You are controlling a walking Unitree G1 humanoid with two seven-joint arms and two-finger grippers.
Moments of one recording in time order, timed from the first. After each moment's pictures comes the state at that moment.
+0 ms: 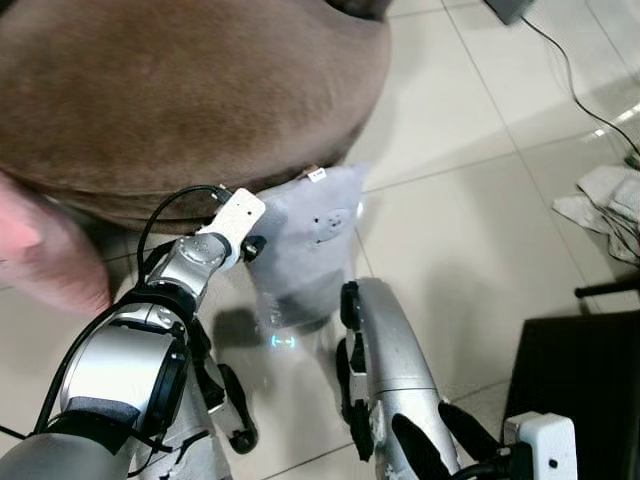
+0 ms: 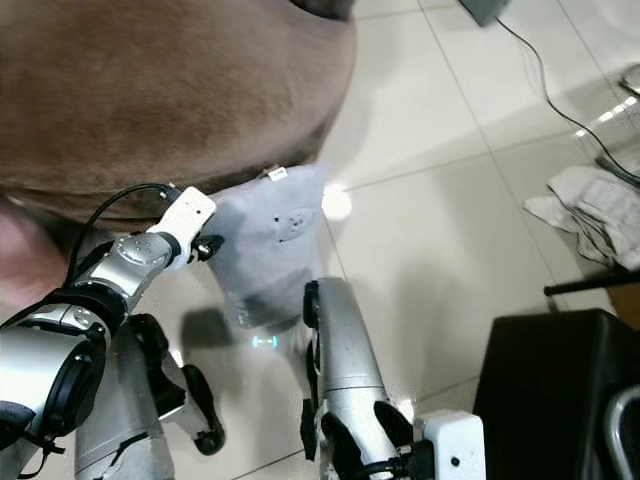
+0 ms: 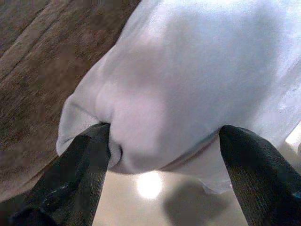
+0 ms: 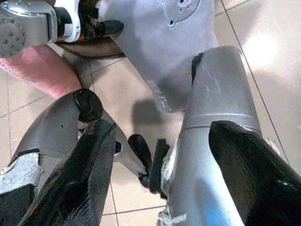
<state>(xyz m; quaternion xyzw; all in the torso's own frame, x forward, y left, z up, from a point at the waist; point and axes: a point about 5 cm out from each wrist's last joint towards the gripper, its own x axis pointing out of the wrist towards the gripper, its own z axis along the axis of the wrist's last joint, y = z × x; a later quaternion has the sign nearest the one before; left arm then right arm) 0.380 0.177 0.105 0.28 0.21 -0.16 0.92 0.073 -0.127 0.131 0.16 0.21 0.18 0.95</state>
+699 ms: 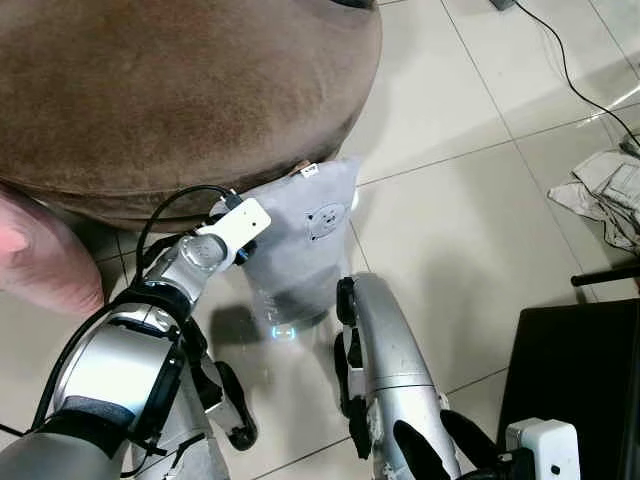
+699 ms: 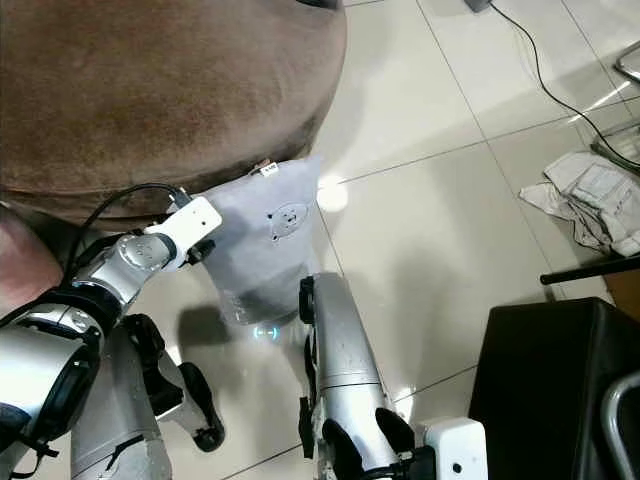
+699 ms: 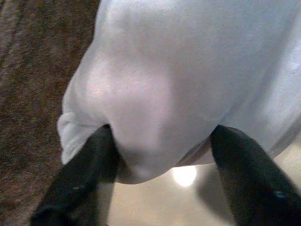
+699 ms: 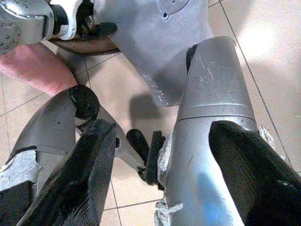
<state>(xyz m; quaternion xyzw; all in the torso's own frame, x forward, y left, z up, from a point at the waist) 0.379 0.184 0.105 0.39 0.21 -0.18 0.88 0.068 -0.126 0.132 0.16 0.22 0.18 0.94</state>
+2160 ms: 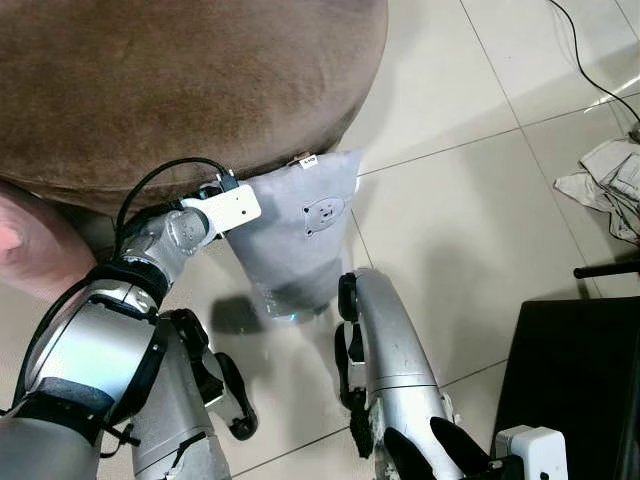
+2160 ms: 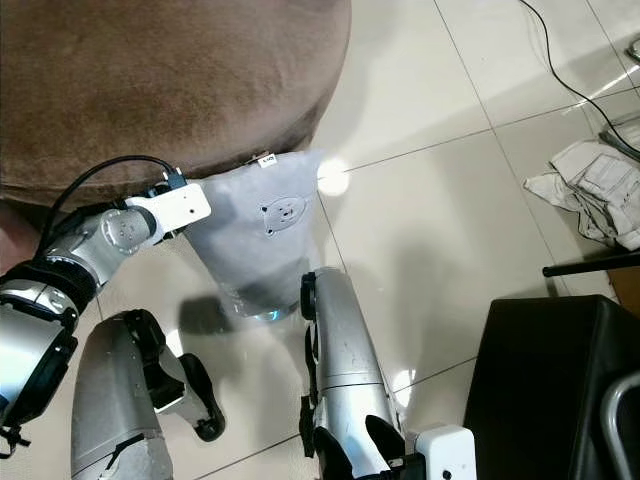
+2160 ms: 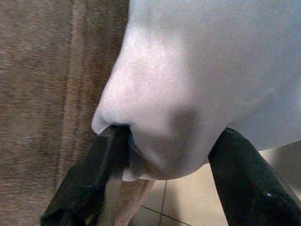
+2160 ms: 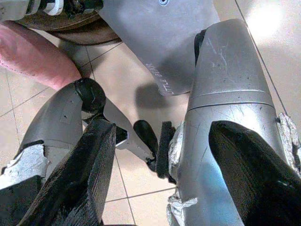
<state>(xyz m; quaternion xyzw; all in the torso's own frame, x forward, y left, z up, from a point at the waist) 0.393 0.203 0.144 0.55 0.15 -0.17 0.80 0.065 -0.119 0.128 0.18 0.22 0.19 0.94</state>
